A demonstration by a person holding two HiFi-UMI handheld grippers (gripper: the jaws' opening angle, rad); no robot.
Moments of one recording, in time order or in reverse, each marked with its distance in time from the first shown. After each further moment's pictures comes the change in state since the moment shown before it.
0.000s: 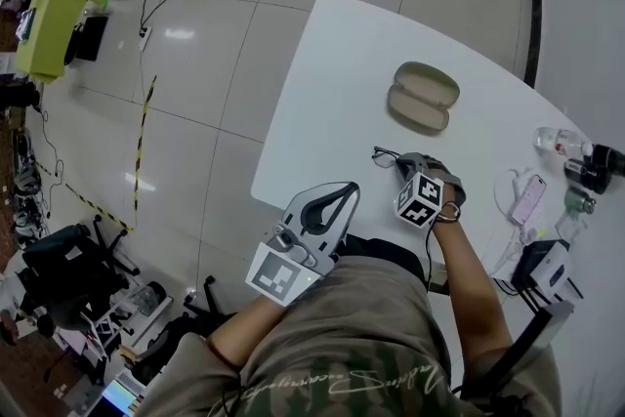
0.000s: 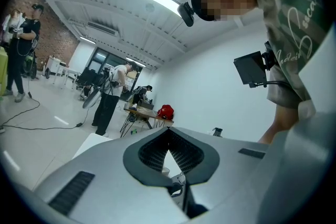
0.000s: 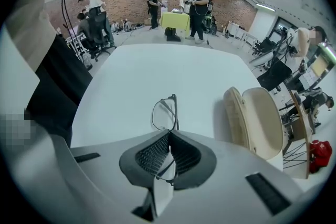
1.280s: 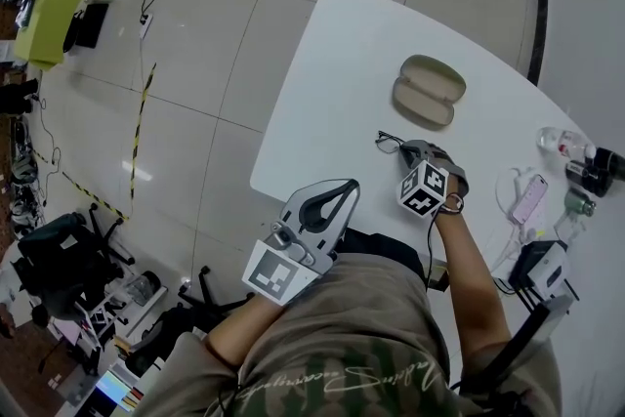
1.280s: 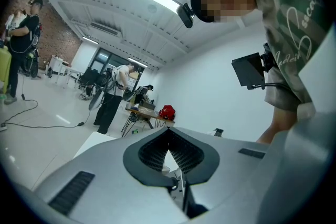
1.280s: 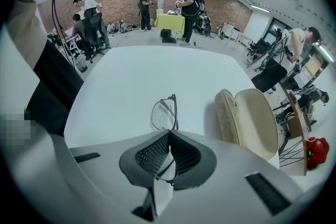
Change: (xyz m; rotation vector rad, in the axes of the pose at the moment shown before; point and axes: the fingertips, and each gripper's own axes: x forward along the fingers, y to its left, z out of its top) left arm -0.010 0.002 -0.003 -0.023 -0.001 0.018; right arm 0.001 -0.020 0.007 0.027 -0.016 -0.046
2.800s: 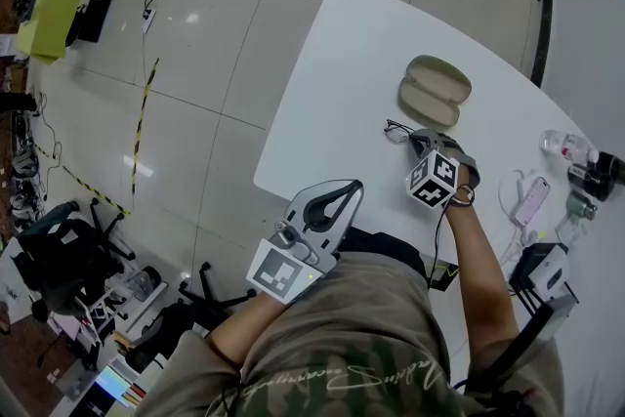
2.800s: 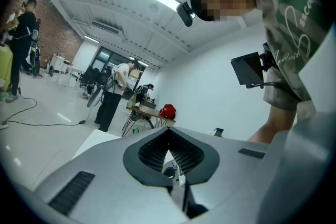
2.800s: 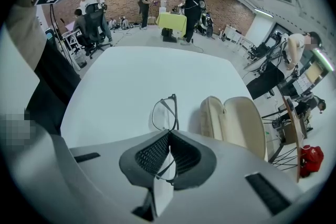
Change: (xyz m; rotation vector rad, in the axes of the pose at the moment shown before) left arm -0.004 0.005 -0.005 -0.008 0.011 0.006; right arm -0.007 -0.029 0.009 -0.047 0.016 -0.024
